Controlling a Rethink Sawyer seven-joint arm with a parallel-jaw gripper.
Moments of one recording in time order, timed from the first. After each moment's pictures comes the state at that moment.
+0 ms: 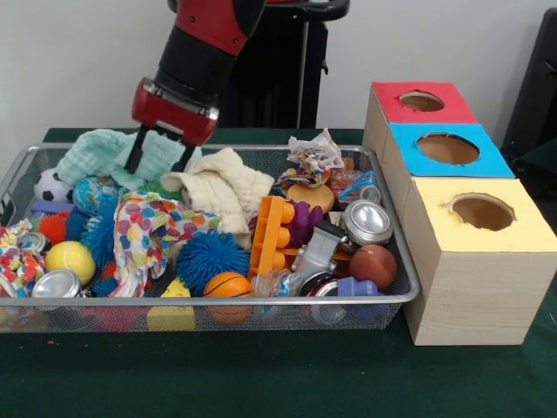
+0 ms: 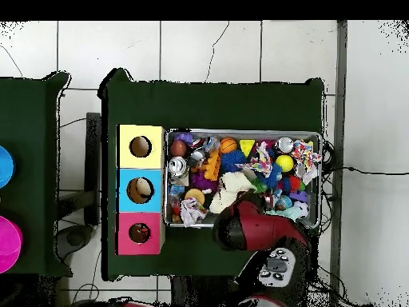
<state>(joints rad) -0.08 -0.44 -0.45 1.72 -0.28 -0.07 1.71</state>
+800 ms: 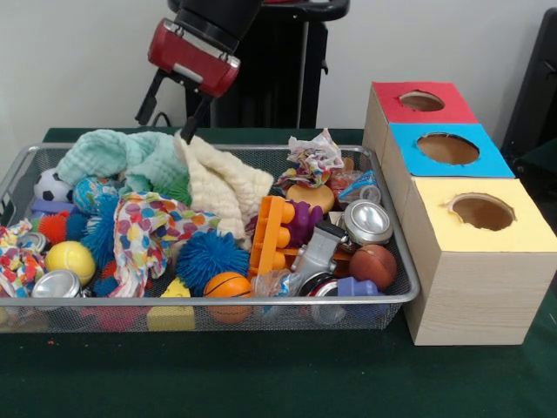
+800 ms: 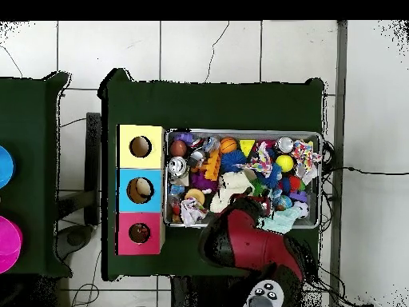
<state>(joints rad) -0.01 -0.57 -0.51 1.83 -0.23 -0.11 1.71</state>
